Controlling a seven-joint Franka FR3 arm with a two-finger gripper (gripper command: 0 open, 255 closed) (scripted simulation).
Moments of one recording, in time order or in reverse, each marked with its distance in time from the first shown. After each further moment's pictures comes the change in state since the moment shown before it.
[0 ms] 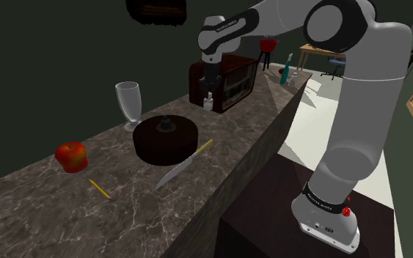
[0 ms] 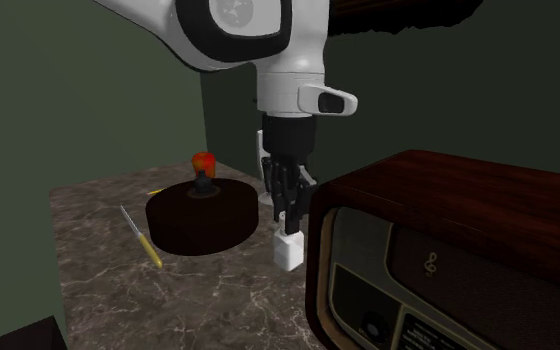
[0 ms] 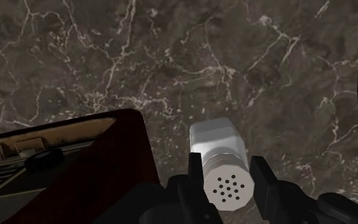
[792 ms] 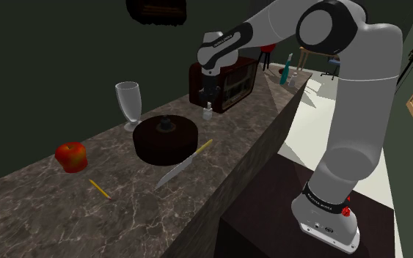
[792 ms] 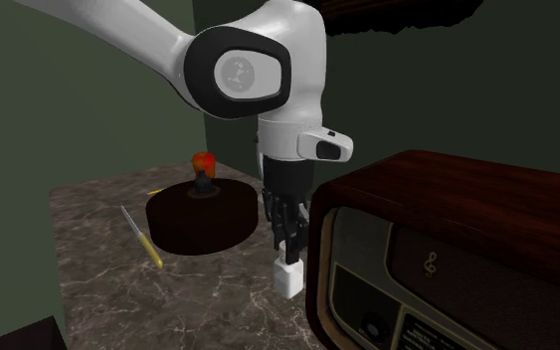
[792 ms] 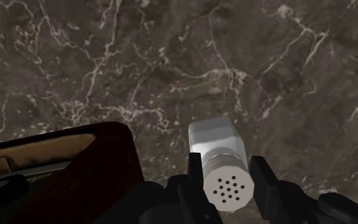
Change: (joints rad) arm -0.001 0.052 0.003 -0.077 0.010 0.130 -0.007
